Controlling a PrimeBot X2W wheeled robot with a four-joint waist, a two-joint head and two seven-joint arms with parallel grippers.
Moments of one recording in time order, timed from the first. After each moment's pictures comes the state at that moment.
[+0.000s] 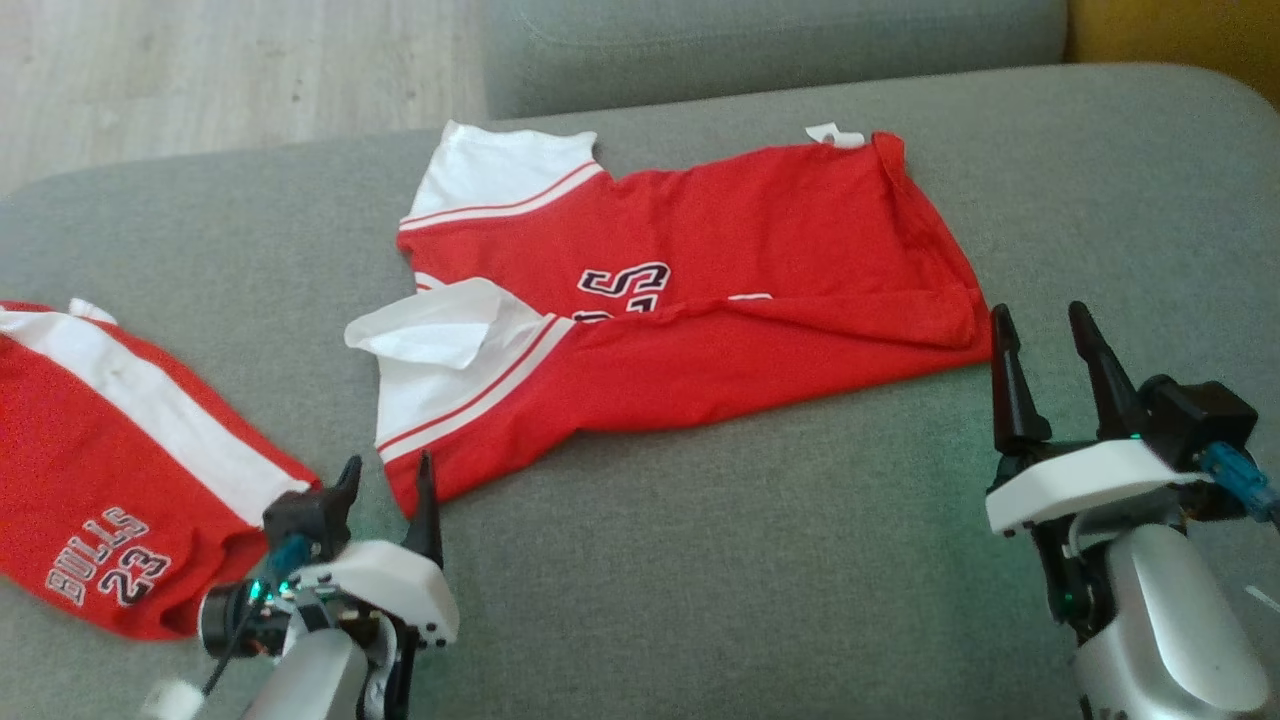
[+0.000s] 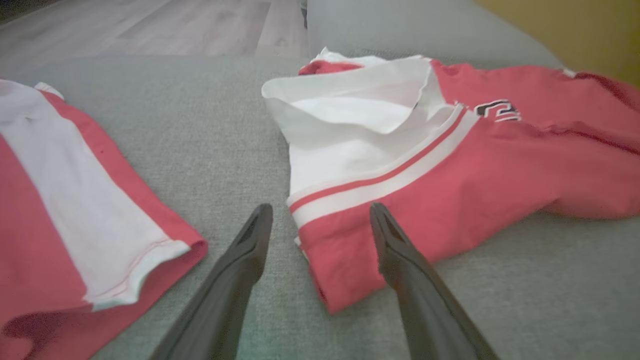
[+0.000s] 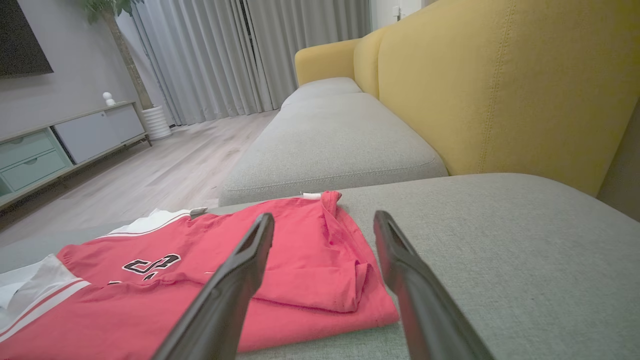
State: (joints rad) left arm -0.25 0.15 -0.36 0.58 -0.45 0.11 -0.09; right arm -0.24 -0.10 0.02 0.38 0.22 0.12 -0.17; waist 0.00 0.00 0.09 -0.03
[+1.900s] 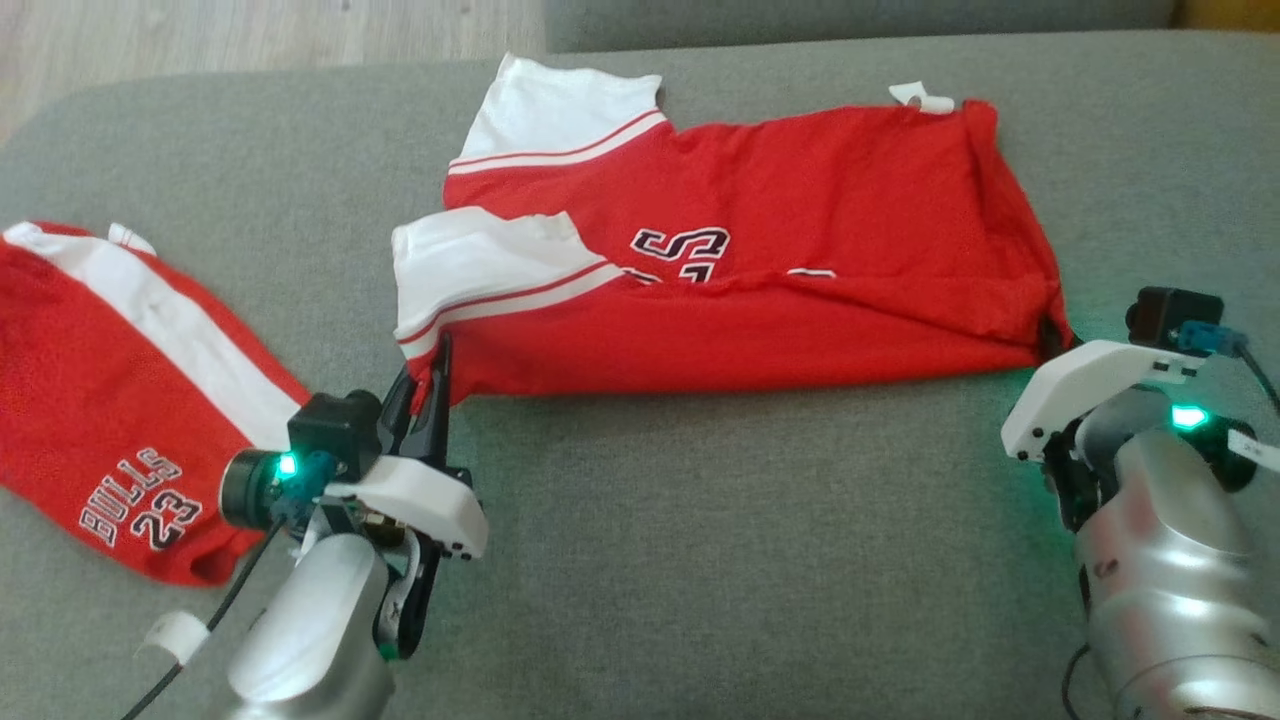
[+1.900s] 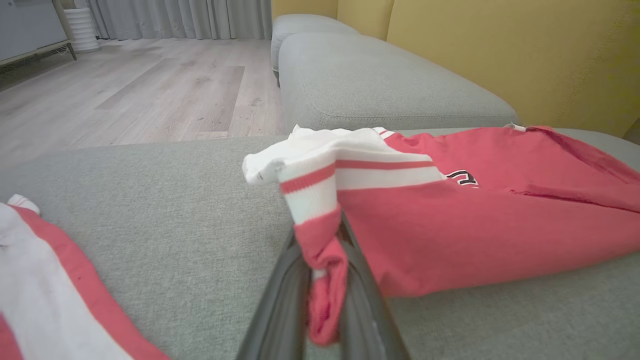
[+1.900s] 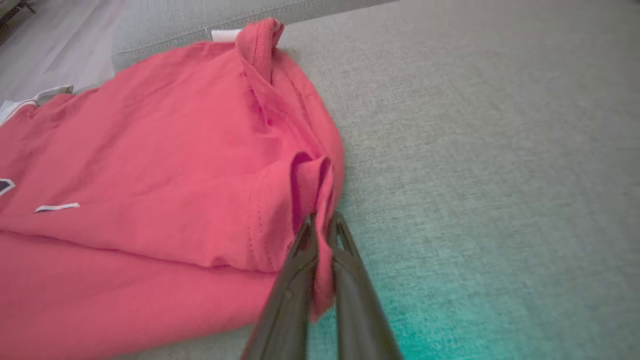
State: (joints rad) left arm -0.40 0.17 -0.46 0.51 -0.42 0.07 -0.14; right arm -0.64 -0.06 -0.32 1.02 -0.06 0.12 0.04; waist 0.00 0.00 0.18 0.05
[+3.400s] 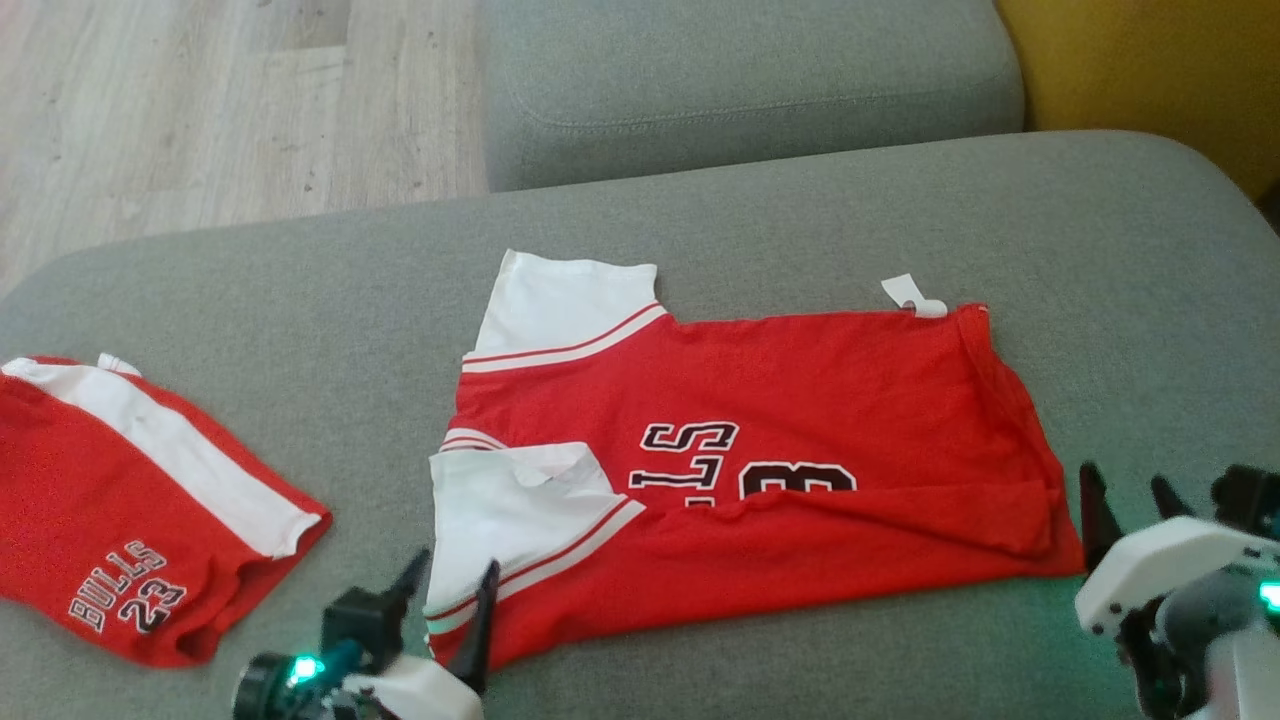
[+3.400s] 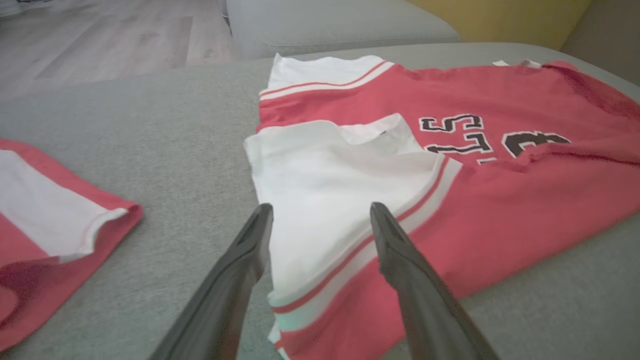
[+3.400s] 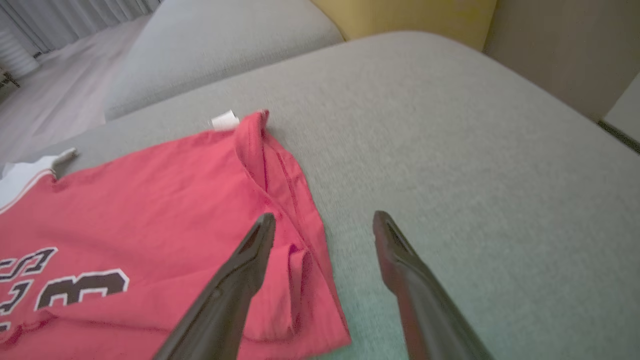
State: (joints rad) left arm -0.06 0.27 -0.56 0.33 -0.44 0.12 0.00; right arm -0.08 -0.04 -0.27 0.36 0.15 0.12 0.25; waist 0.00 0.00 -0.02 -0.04
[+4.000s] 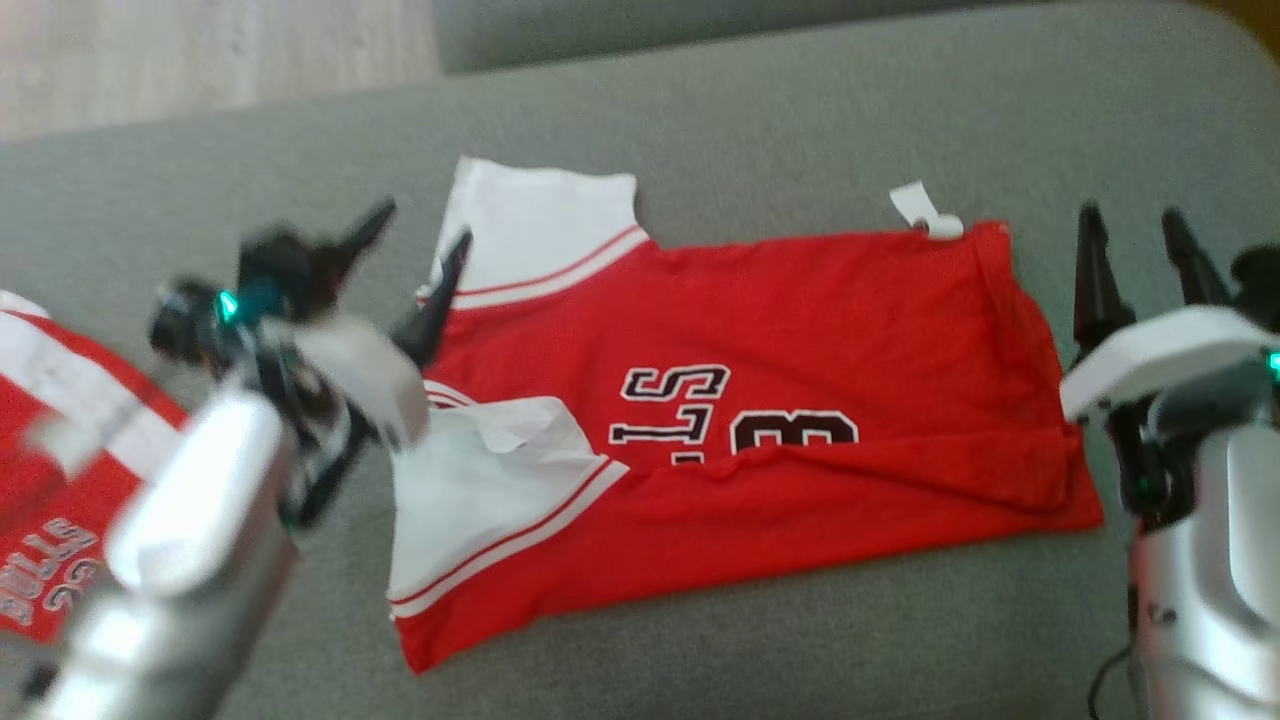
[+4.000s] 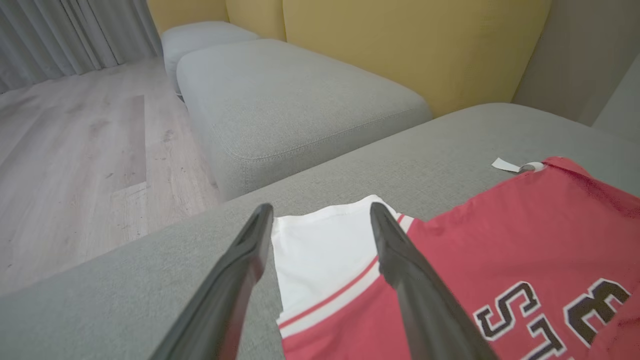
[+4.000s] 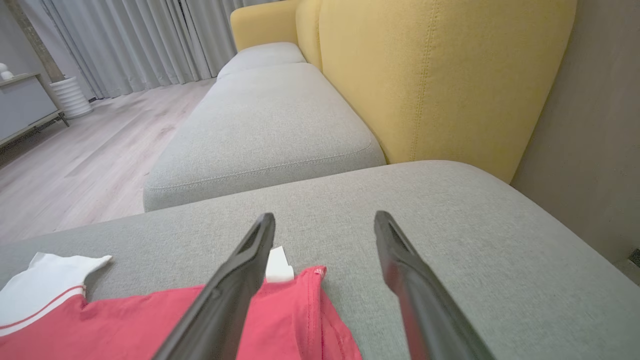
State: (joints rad) left arm -0.53 0.35 -0.53 0.33 -0.46 -0.07 0.11; right arm -0.35 -0.04 -0.19 0.27 0.11 0.12 0.15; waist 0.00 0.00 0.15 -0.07
